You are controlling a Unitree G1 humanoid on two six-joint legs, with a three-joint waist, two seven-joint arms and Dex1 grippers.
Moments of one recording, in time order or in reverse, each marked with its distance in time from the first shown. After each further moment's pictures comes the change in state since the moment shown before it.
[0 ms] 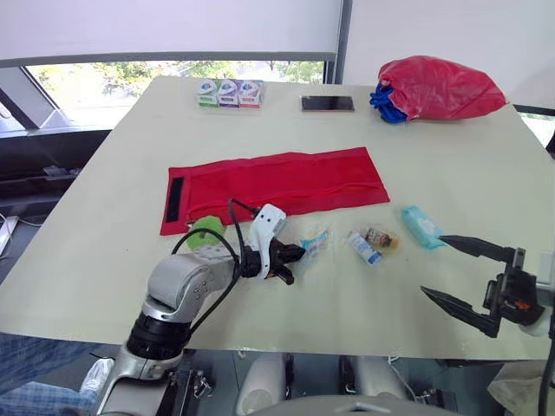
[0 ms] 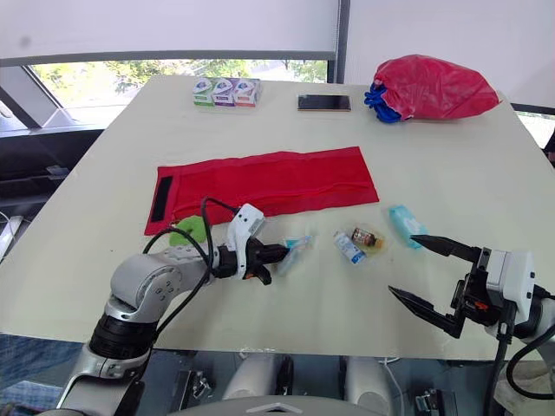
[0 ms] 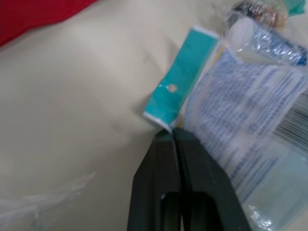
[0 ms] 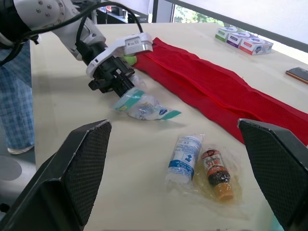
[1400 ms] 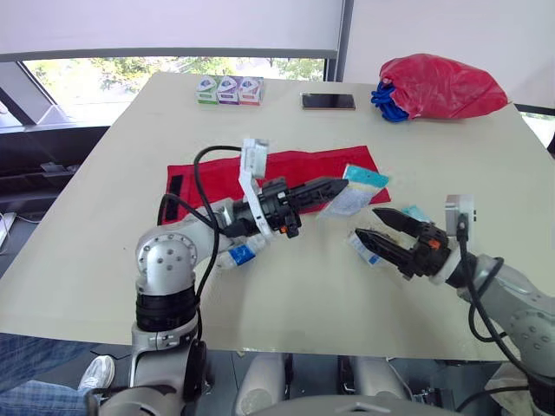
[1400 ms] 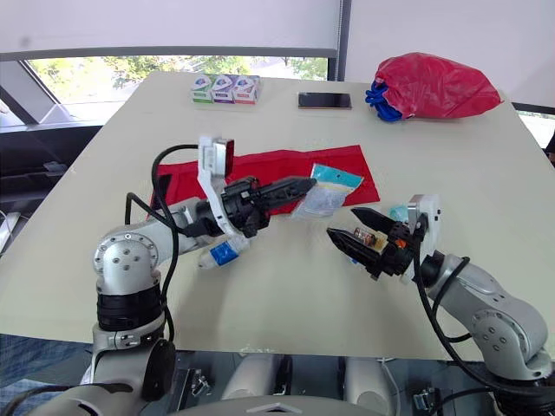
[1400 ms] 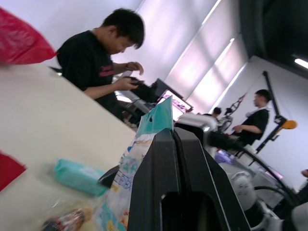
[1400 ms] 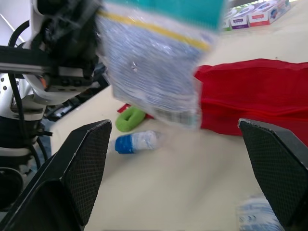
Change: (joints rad) left arm -0.222 -0.158 0.302 -0.011 -0.696 -0.004 -0.031; right arm -0.448 0.192 0.342 0.046 0.353 0.547 -0.531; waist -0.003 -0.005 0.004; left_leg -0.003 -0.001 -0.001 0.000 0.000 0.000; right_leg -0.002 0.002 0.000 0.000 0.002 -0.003
